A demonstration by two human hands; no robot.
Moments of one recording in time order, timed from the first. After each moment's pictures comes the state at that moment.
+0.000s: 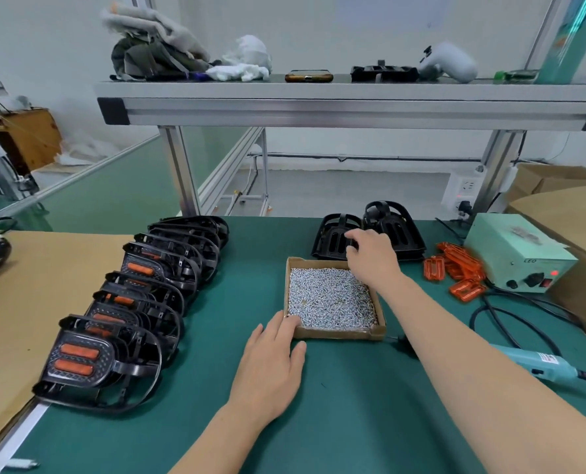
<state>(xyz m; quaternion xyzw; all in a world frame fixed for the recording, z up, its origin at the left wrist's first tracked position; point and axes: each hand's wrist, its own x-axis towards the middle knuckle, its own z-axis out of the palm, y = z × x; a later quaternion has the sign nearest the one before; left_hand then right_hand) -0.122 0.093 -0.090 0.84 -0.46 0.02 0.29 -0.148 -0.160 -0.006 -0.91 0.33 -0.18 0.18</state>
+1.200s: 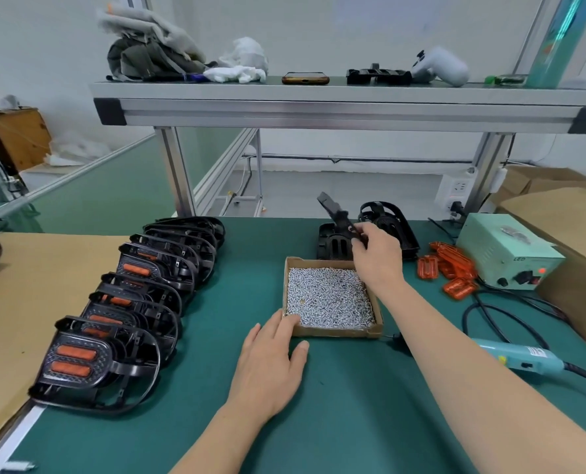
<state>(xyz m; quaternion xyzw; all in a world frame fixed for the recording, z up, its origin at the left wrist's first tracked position) -0.117 0.092 -0.090 0.85 -0.45 0.01 0.28 -0.155 -0.150 -0.004 -0.84 0.34 -0.35 0.23</state>
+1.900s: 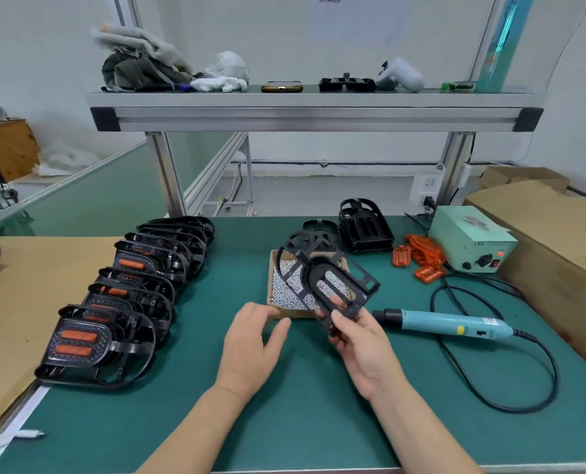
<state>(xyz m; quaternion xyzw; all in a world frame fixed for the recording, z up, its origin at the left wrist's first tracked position) -0.138 0.104 -0.076 0.78 -0.42 0.09 0.45 -0.272 -0.023 -0.054 -0.42 0.22 -0.30 0.83</state>
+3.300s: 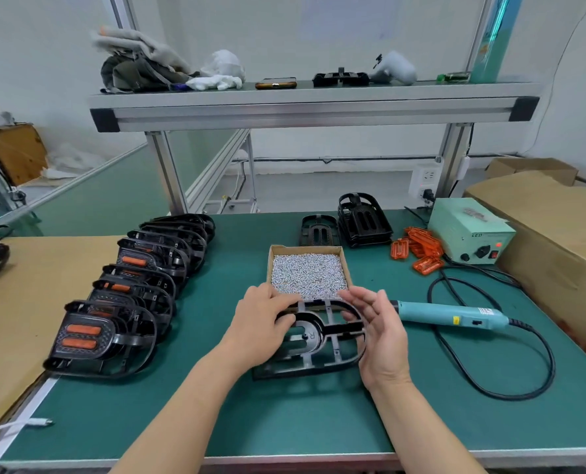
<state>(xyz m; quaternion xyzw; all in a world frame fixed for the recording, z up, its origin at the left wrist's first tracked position) -0.138 0.096 -0.027 0.82 -0.51 -0.02 0.27 -0.287 -0.032 -0.060 -0.40 0.22 -0.42 0.78</state>
